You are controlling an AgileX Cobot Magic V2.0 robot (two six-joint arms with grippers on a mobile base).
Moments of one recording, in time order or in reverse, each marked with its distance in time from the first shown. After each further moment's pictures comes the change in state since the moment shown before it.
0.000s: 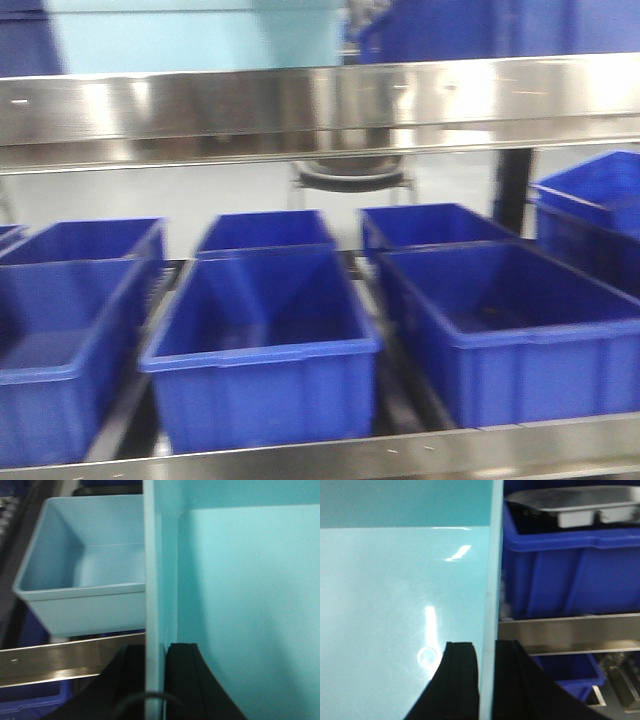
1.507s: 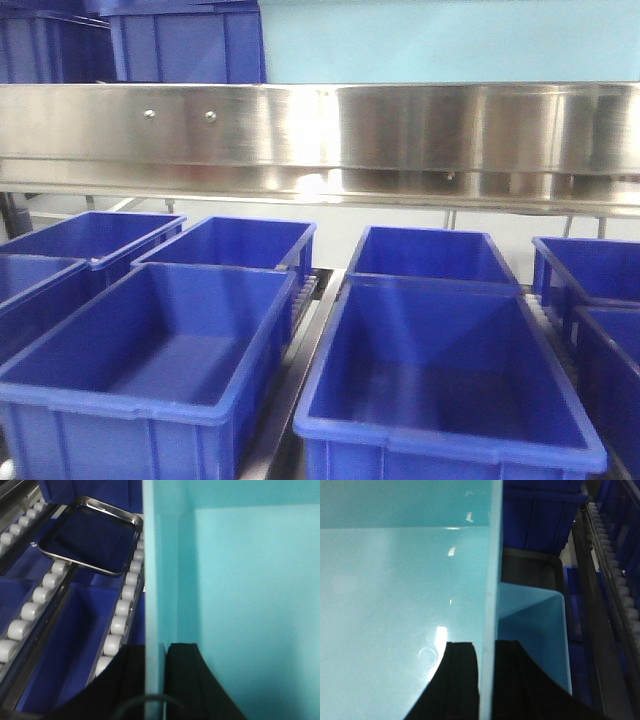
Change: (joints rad) left arm 0.000 0.002 0.000 0.000 -0.001 -0.002; right arm 0.000 0.000 0.000 0.000 0.000 0.000
